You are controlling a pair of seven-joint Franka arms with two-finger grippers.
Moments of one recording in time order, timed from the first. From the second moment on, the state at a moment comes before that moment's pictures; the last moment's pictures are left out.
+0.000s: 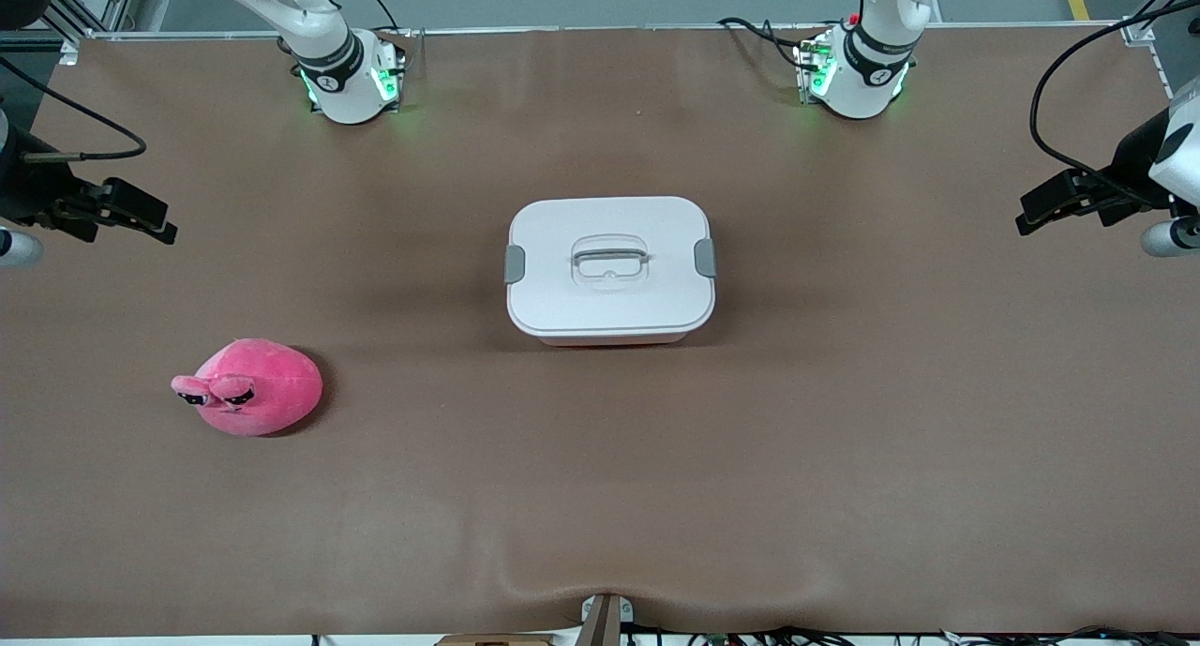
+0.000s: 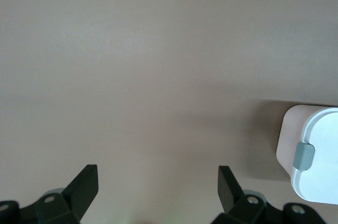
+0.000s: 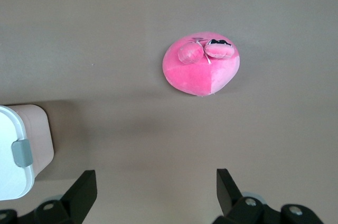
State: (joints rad) left arm -0.03 0.03 -0.02 -1.53 -0.02 1.52 -0.16; right arm 0.04 0.04 -0.03 -1.51 0.05 1.52 0.07
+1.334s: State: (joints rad) left arm -0.01 0.11 0.00 -1.52 -0.02 1.52 -0.21; right arm 0.03 0.05 -0.04 -1.50 0.05 1.47 0.07
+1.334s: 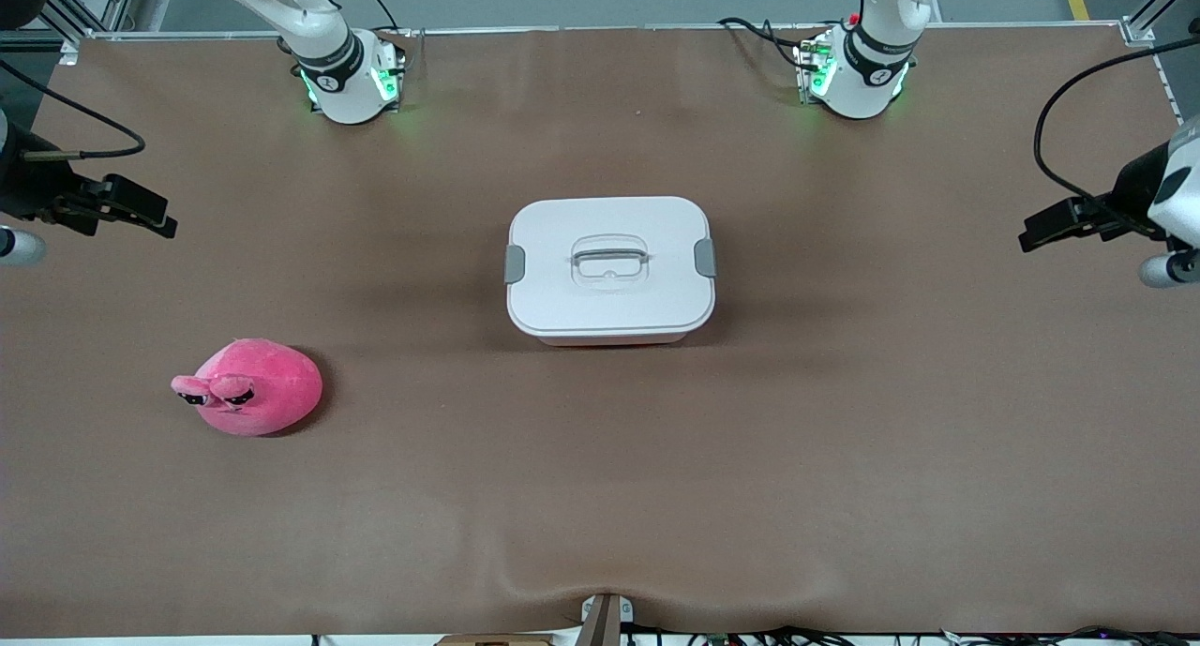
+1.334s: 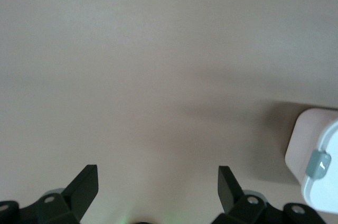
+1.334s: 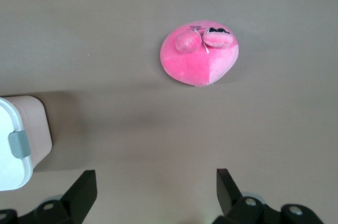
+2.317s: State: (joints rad) left arm -0.13 0.20 -0.03 -1.49 -0.06 1.55 -0.73; right arm -0.01 0.18 -0.04 -1.50 0.05 1.47 0.07
